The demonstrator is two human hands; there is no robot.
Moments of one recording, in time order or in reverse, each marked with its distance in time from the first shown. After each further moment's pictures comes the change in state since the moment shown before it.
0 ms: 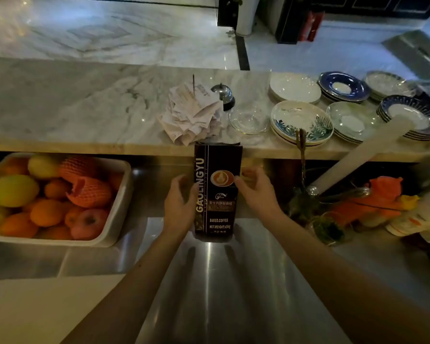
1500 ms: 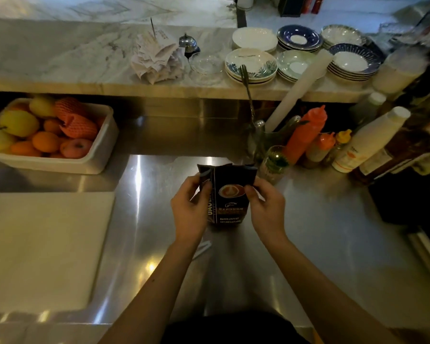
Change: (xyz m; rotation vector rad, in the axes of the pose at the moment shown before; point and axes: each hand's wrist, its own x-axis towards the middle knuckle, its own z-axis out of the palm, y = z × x) left_hand -0.255 0.049 0.088 -0.142 0.170 0.125; right_hand -0.228 0.074 -0.119 0.069 0.174 -0.177
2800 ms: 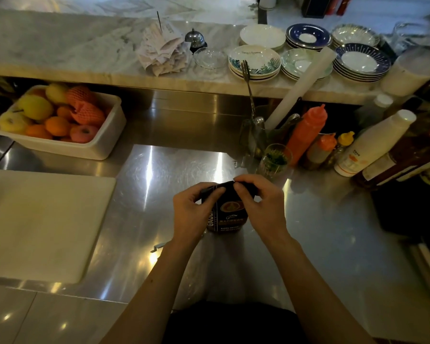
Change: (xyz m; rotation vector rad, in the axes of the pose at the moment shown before) left_hand -0.039 0.014 0.020 0.030 -0.072 0.022; right_hand -0.002 -0.014 -0.044 -0.150 -0.203 -0.239
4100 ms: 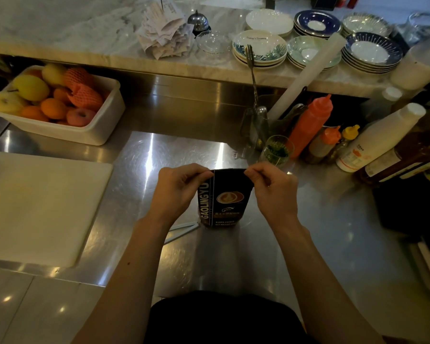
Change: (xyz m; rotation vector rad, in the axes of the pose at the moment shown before) left_hand 0.023 0.004 -0.034 0.331 -0.168 0.297; right_hand 0.010 0.012 -0.020 -0.133 0.055 -0.095
